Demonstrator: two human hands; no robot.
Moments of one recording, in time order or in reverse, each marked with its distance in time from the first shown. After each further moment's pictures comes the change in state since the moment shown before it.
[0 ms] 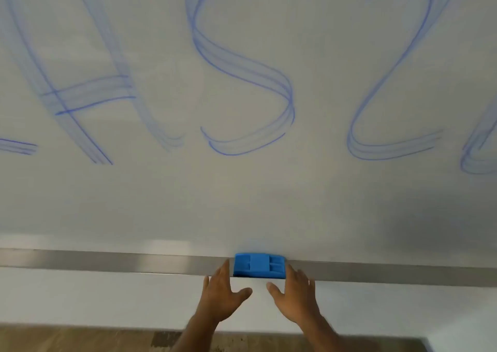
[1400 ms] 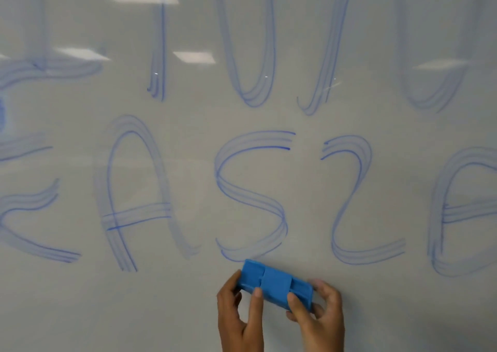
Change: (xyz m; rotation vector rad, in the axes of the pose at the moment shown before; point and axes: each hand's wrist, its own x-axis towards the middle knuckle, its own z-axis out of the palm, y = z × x) left_hand -0.047 0.164 -0.125 -0.962 0.896 0.644; right_hand -0.044 -0.088 -0.169 1.307 0.850 -0.365
